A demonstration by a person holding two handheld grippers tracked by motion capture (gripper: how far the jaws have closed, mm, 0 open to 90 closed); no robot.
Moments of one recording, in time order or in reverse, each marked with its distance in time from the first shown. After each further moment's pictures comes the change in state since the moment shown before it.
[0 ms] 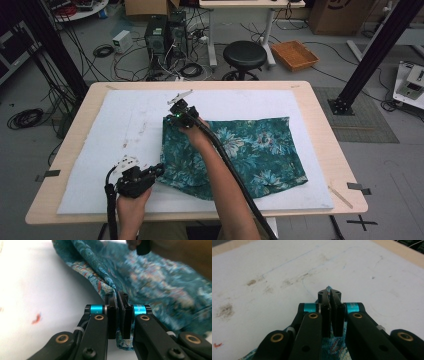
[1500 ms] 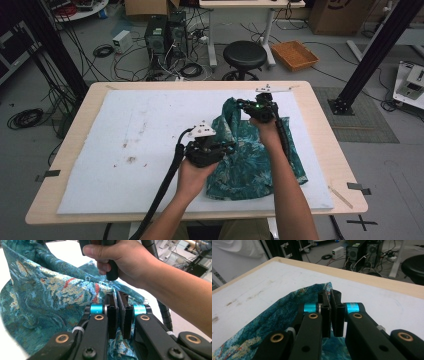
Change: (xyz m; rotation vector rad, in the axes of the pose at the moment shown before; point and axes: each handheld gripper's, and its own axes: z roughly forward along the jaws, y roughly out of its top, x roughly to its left) left arm -0.142 0.086 0.105 0.089 -0.380 0.229; right arm -0.113 -0.090 -0.180 -0.271 -0.161 0.260
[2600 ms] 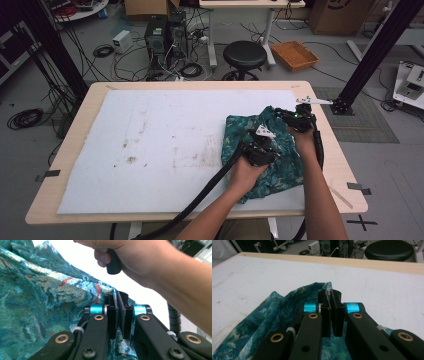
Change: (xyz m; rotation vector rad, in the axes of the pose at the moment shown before) left arm -0.042 0.008 0.139 0.195 -0.061 0.012; right arm -0.087 -0.048 -0.061 0.022 -0.141 0.085
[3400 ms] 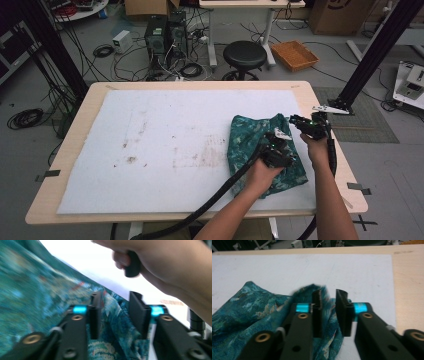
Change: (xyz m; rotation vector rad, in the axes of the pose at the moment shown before) left arm -0.004 0.003 0.036 -0.028 0.060 0.004; right arm -0.039 -0.028 -0.024 0.003 -0.110 0.082
